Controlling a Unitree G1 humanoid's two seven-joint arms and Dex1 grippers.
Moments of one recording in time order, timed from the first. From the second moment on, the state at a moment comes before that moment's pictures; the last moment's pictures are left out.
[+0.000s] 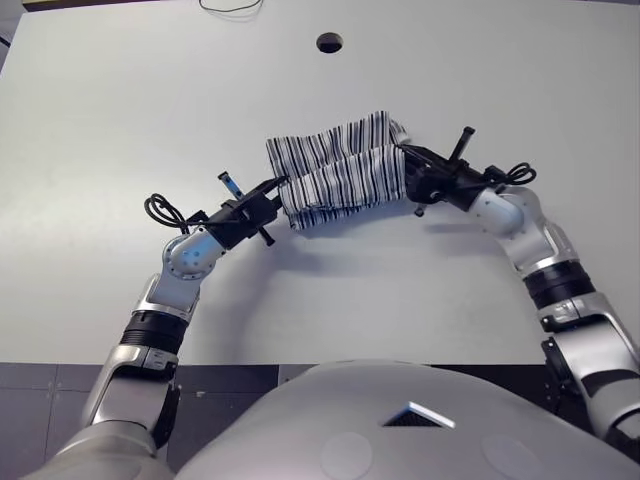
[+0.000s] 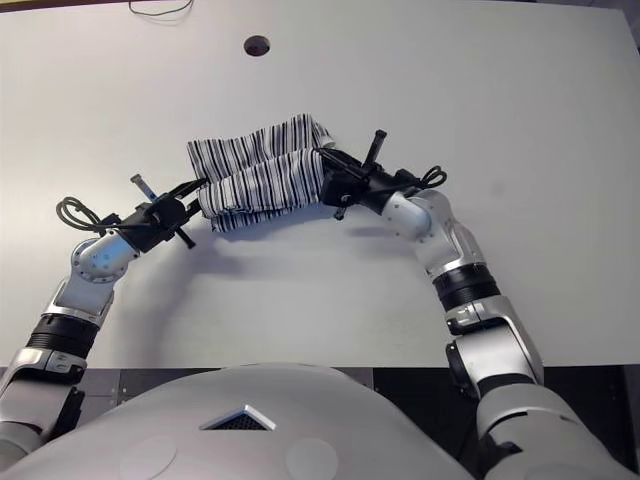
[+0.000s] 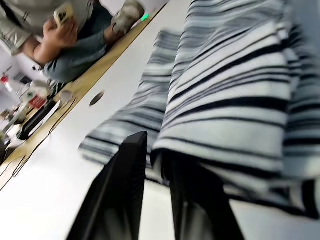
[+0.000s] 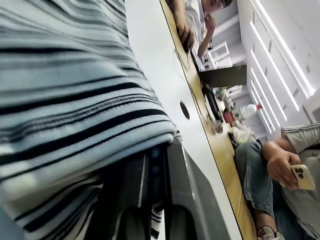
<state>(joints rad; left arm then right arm) -0.03 0.57 -0.23 0.37 0.09 -0.54 -0.45 -0.36 -0.43 0.38 0.50 -0.51 -0.54 0.29</state>
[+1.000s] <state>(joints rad) -0.26 0.35 -0.10 0.60 0.05 -0.42 -0.33 -0.68 -0.25 0.38 0.92 -0.47 -0.53 0.17</state>
